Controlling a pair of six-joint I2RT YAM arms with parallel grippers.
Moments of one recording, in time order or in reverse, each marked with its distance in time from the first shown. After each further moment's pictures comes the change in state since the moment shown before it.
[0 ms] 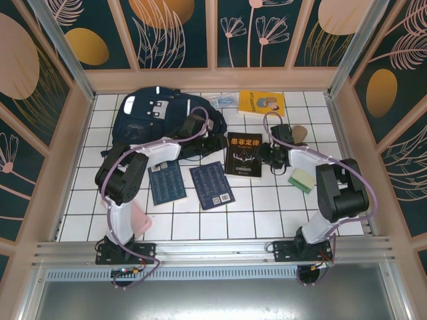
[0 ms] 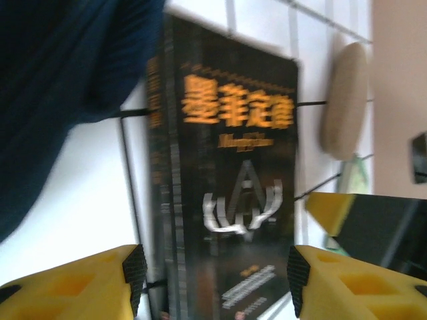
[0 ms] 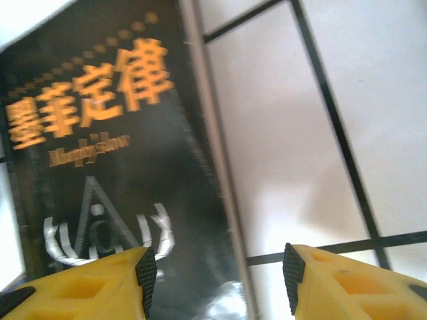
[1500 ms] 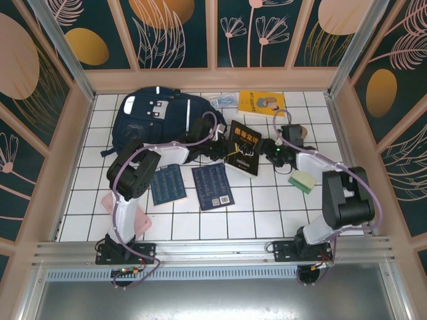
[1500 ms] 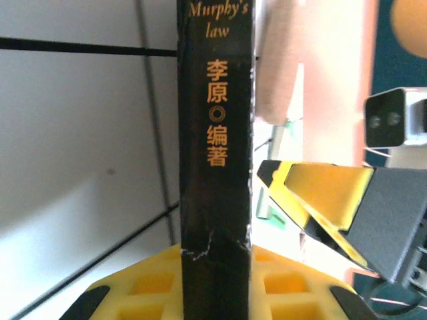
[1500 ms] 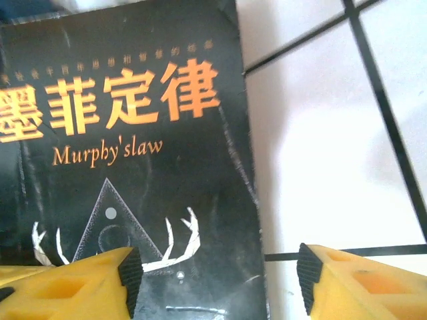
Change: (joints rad) left arm -0.042 0.070 -0.006 0.275 0.228 -0.200; right arm -0.104 -0.120 -0.083 0.149 -0.253 0.057
